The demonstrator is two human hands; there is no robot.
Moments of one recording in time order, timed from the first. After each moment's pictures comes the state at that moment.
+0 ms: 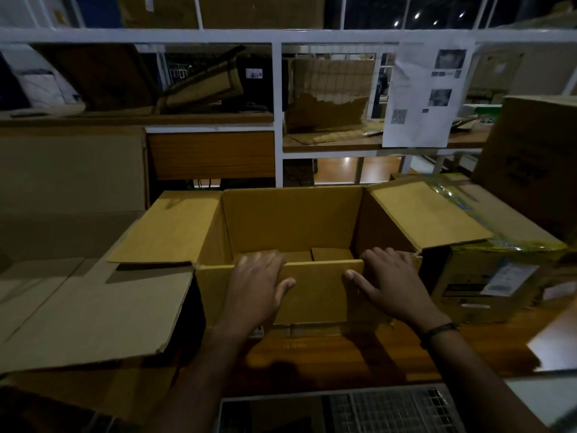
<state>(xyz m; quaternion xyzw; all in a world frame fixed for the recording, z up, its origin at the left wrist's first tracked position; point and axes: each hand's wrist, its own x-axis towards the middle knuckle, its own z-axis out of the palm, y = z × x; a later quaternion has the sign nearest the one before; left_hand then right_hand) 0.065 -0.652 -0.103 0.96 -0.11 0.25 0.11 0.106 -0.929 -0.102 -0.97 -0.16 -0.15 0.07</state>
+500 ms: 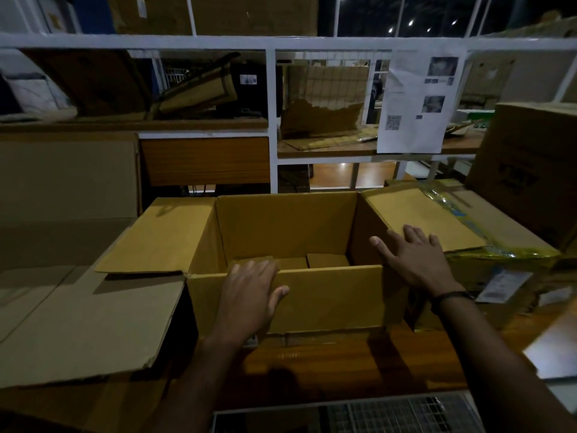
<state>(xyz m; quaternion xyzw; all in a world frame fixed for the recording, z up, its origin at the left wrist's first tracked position) 0.068 -0.656 -0.100 0.97 -0.09 0.21 0.10 0.158 -0.972 -0.068 -1.00 0.01 -0.08 0.04</state>
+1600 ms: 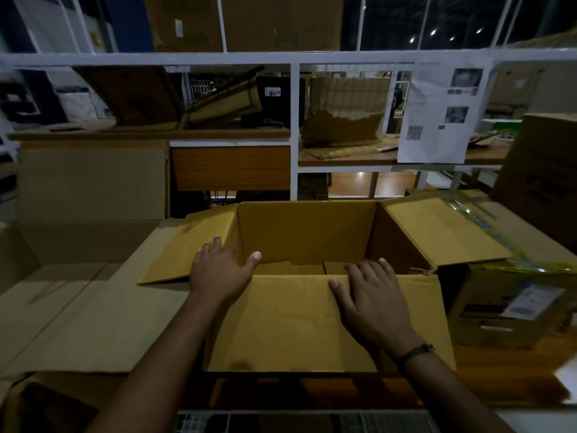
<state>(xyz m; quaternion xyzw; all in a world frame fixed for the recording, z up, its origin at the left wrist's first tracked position) 0.092 -0.574 -0.068 0.98 0.14 0.11 0.09 0.093 -0.869 -0.105 -0.97 -0.15 -0.20 0.07</state>
